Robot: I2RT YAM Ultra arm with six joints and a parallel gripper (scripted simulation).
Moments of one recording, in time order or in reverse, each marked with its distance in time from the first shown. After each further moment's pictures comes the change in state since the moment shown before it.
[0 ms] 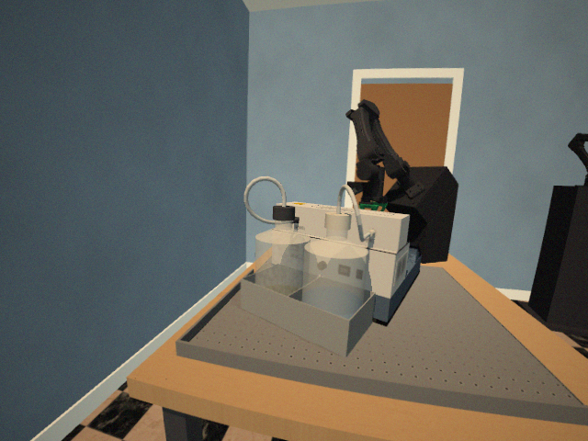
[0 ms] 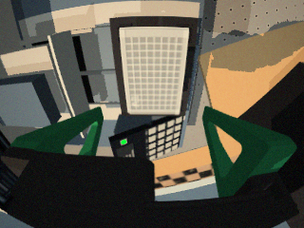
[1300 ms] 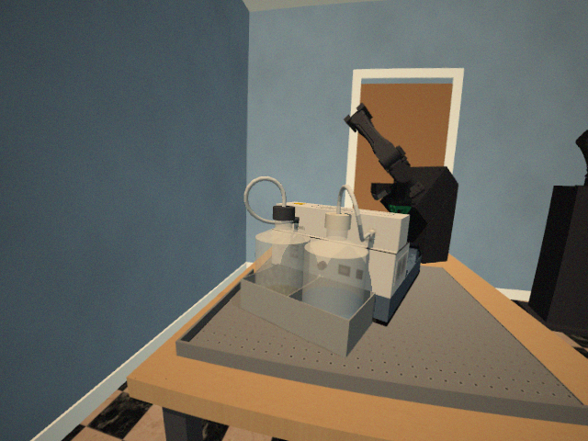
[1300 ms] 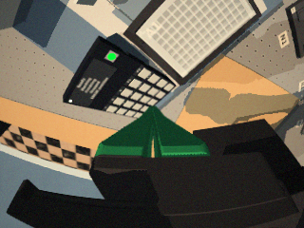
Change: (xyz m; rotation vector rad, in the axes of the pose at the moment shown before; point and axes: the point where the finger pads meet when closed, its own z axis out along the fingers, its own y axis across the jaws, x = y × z) arm 0.090 -0.013 0.000 0.005 0.005 -0.748
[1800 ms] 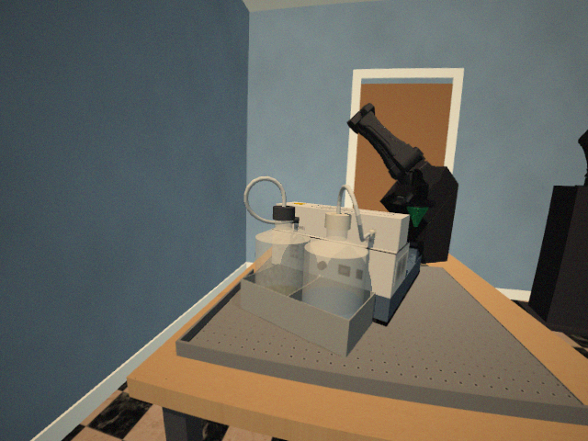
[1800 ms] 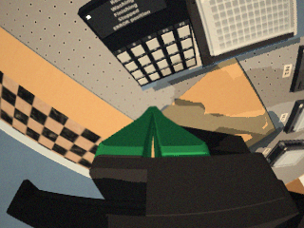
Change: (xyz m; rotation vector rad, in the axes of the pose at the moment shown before) arm 0.060 0.018 0.001 0.003 0.012 -0.415
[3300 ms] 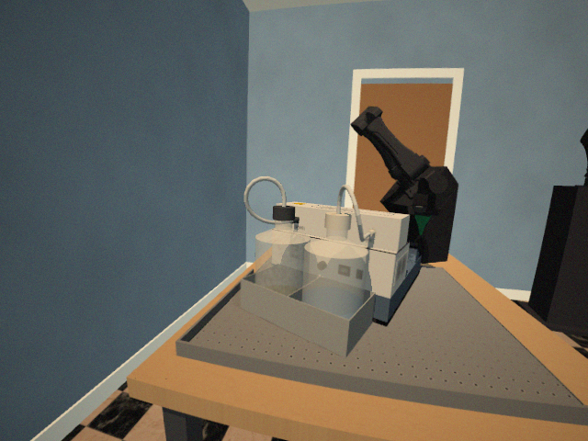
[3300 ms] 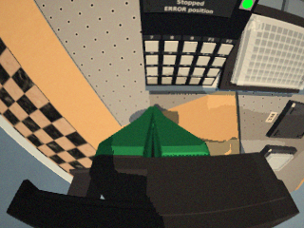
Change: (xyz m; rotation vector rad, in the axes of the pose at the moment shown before) arm 0.014 0.015 0.028 0.011 -0.016 -0.402
